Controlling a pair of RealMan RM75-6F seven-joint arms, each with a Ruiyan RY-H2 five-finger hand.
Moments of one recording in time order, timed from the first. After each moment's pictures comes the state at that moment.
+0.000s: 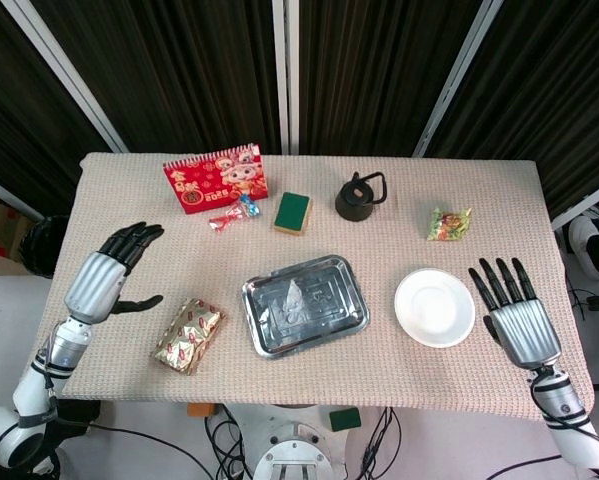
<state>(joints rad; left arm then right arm) -0.41 -1.25 -0.08 -1.51 1.64 1.42 -0.19 0.21 -1.25 -0.01 -1.41 -1.66 1.47 -0.45</state>
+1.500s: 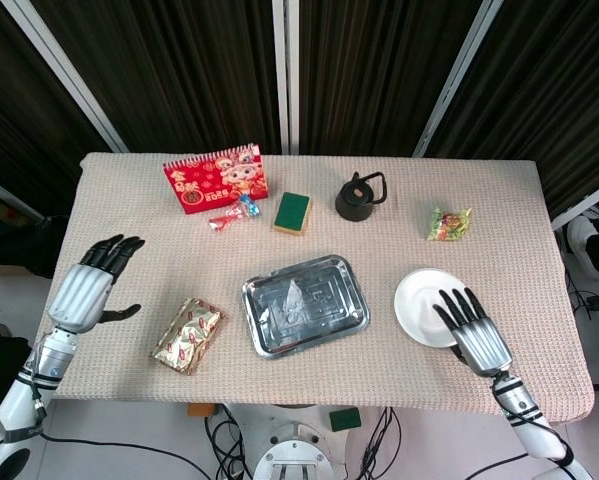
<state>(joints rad) -0.36 -1.21 -0.05 -1.54 1.57 1.37 -0.04 0.24 -1.64 -0.07 -0.86 -1.71 1.40 -0.05</state>
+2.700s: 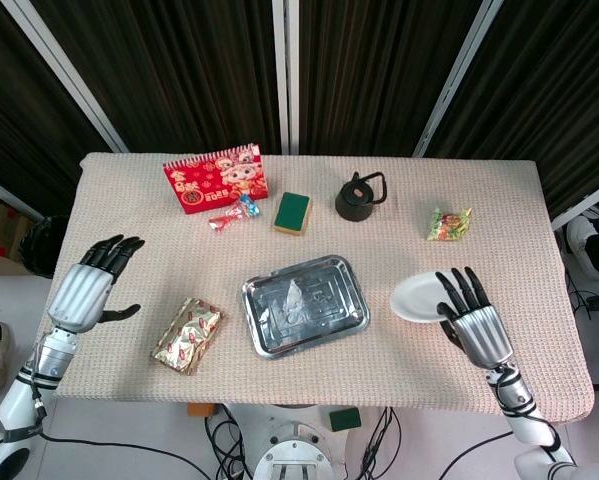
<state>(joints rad) -0.35 -1.21 -0.06 -1.54 1.57 1.36 -0.04 0.27 -1.81 -0.01 -0.55 -1.75 1.77 0.16</state>
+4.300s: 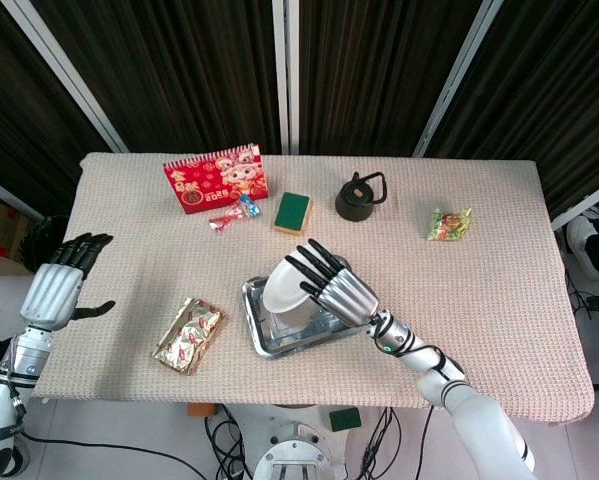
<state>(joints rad) -0.32 -1.20 -0.07 -1.45 1.52 1.36 -0.13 0.78 -2.18 0.02 -0.25 -1.80 1.64 0.25</state>
